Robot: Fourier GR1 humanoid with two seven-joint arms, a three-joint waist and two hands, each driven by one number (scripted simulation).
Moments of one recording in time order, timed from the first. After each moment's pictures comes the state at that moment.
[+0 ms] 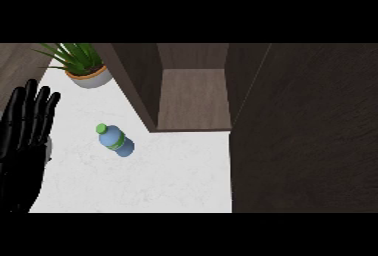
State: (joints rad) left arm 0.01 0.12 -0.01 -2.10 -0.02 -0.01 0.02; right arm 0.04 -0.10 0.00 -2.10 -0.01 0.02 0.02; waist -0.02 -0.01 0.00
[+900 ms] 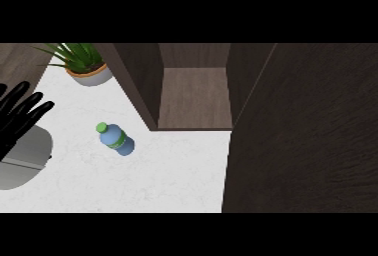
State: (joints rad) left arm -0.07 0.49 0.20 -1.79 0.92 -0.64 0.18; right arm 0.20 -0.09 0.22 -2.36 -0.04 0.10 0.16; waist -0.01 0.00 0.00
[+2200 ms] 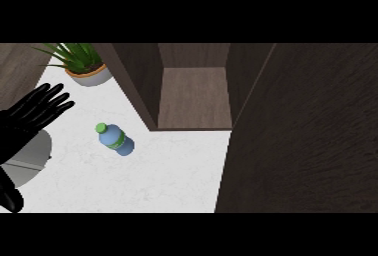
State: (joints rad) left arm -0.19 0.43 0.25 -1.50 0.66 -0.82 0.20; right arm 0.18 -0.06 0.47 -2.48 0.08 -0.04 0.34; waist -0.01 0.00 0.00
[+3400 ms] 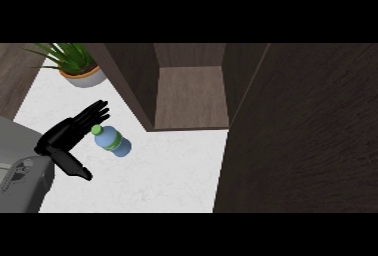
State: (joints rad) left arm -0.40 0.36 0.18 -0.74 -0.02 -0.77 -0.39; right arm 0.11 -0.11 0.54 -2.48 0.09 -0.14 0.39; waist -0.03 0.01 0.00
